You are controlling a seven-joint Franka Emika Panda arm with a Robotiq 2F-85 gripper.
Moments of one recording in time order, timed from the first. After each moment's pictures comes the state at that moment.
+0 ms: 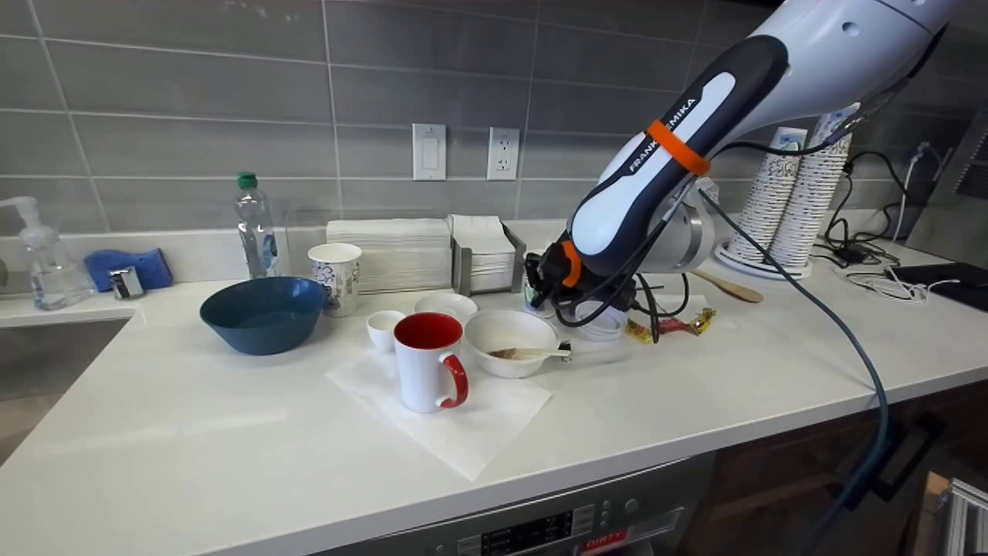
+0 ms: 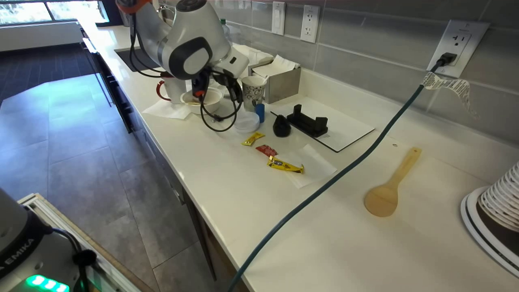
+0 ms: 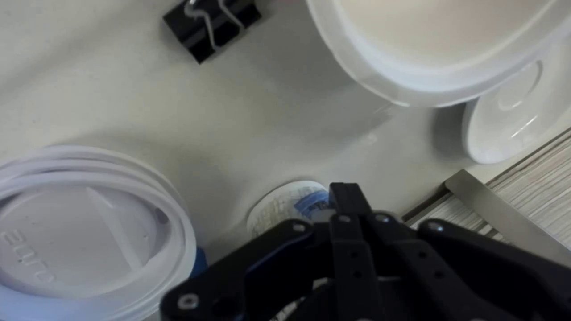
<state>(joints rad) -0.03 0.39 0.06 -2.29 0.28 3.23 0.61</state>
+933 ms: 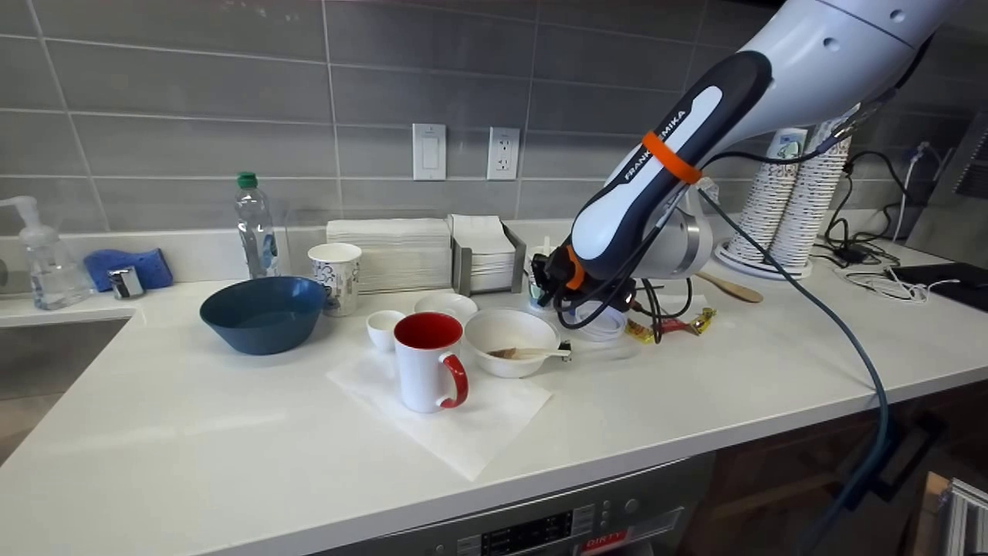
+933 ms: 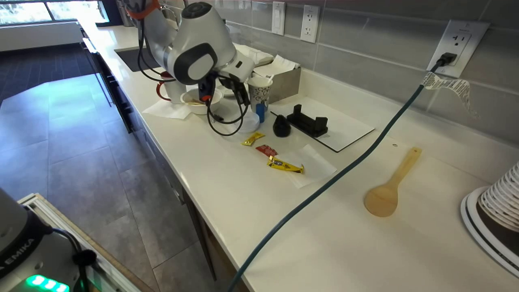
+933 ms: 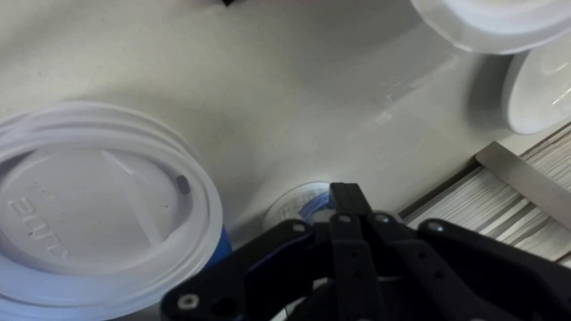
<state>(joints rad) -0.03 0.43 0.04 -2.28 0.31 3.27 0.58</state>
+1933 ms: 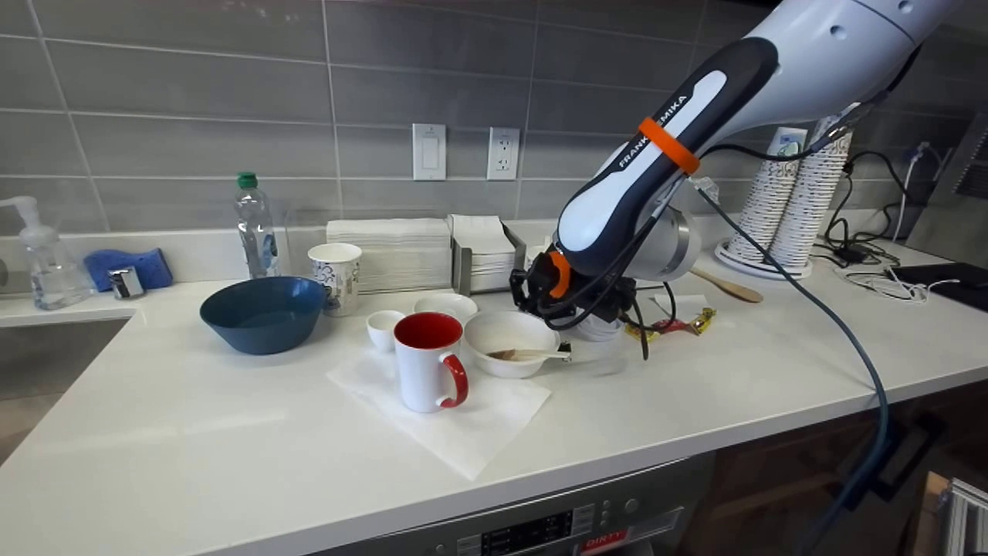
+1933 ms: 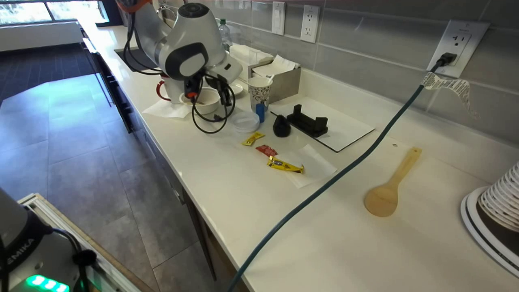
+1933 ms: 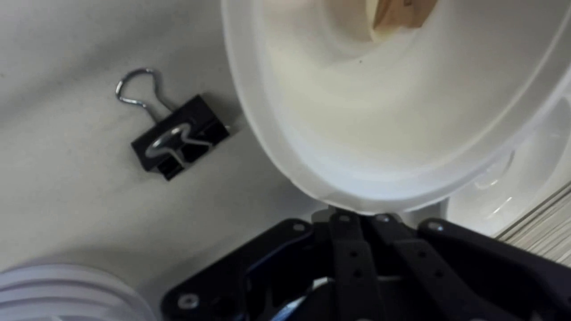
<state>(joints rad) -0.19 0.43 0.27 -2.27 0.32 3.16 0.57</state>
